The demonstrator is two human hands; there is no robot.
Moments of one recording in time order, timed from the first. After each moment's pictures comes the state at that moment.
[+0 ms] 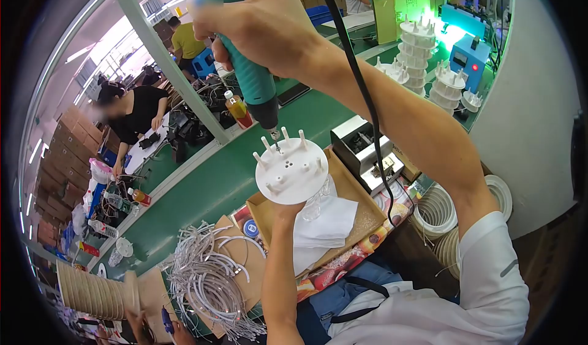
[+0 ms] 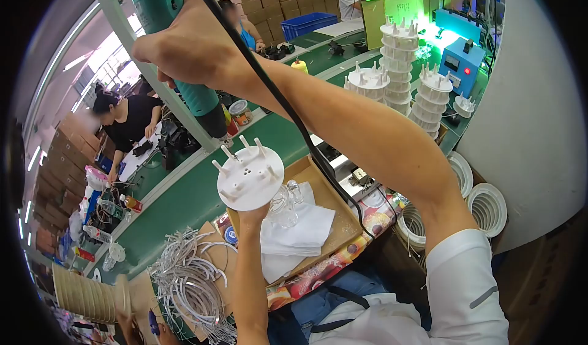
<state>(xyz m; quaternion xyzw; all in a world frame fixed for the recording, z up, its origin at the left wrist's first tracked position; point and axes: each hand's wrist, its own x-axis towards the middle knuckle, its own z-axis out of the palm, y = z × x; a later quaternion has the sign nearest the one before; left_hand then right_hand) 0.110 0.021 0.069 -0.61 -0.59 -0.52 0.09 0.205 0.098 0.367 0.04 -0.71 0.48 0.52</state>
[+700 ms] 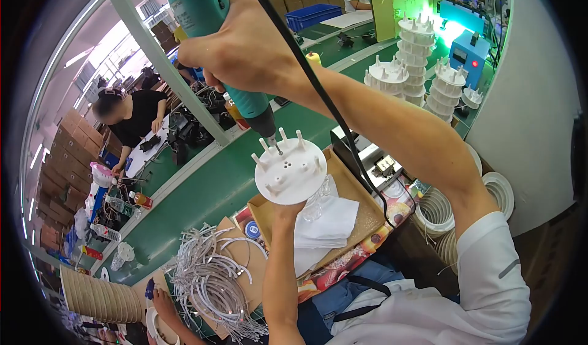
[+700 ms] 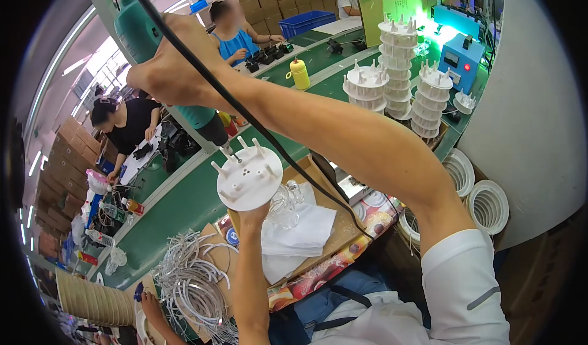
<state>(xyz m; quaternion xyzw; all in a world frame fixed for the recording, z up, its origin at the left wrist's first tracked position) 0.111 0.021 0.078 -0.62 -0.61 -0.48 0.12 0.179 0.109 0.352 0.05 -0.76 0.34 0.56</state>
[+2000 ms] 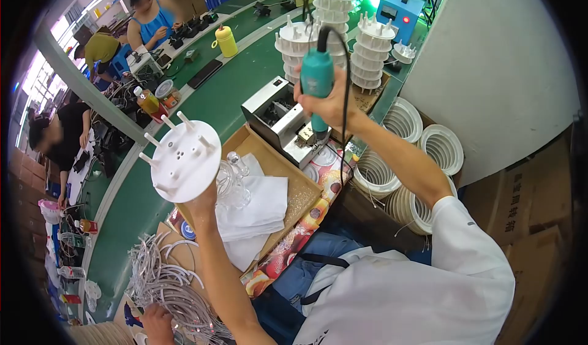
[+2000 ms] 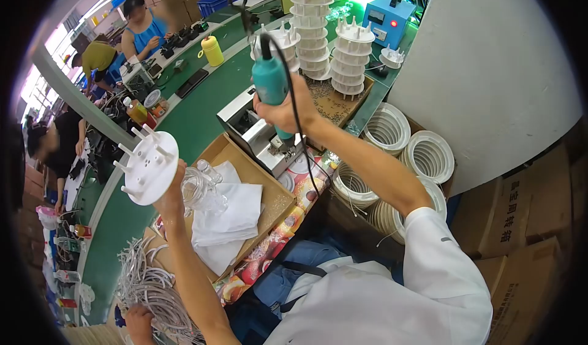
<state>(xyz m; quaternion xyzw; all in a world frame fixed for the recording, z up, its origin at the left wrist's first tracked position) 0.113 0.035 0.089 -0.51 -0.59 -0.63 0.02 0.366 0.174 0.144 -0.16 -0.66 0.55 0.49</state>
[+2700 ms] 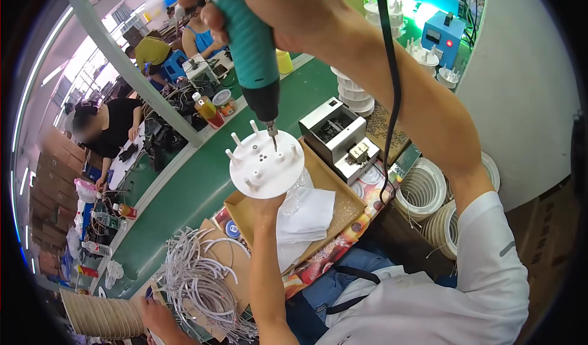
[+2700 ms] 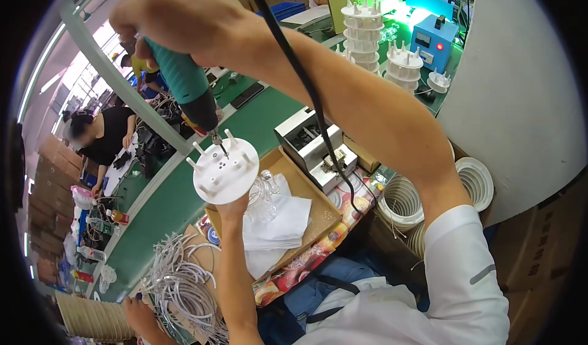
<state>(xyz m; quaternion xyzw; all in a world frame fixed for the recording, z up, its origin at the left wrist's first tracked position) 0.114 0.038 0.080 -0.60 -0.60 -0.53 0.09 0.279 0.100 0.380 0.06 -0.69 0.52 0.49</state>
